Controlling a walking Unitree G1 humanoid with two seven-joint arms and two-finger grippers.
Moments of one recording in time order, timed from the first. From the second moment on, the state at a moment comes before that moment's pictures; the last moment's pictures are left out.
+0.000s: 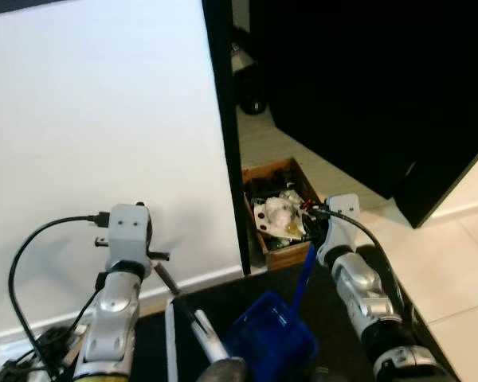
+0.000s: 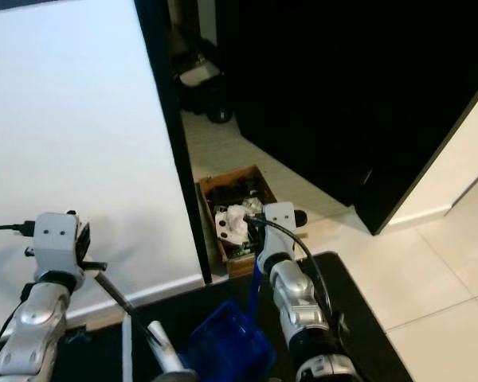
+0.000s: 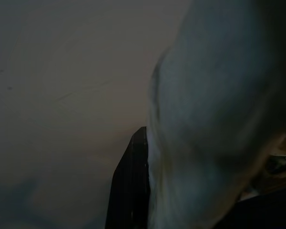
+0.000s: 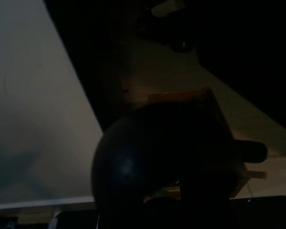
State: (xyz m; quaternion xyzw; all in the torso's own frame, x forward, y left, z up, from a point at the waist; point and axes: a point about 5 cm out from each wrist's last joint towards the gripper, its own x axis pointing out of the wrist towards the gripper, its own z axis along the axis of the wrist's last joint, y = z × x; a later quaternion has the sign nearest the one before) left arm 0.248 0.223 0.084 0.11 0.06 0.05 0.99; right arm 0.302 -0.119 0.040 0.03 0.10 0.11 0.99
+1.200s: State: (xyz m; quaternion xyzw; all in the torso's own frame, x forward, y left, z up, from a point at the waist) left arm 0.246 0.225 0.083 0.11 0.06 0.06 0.99; right arm 0.302 -0.119 0.040 0.03 0.10 0.12 0.99
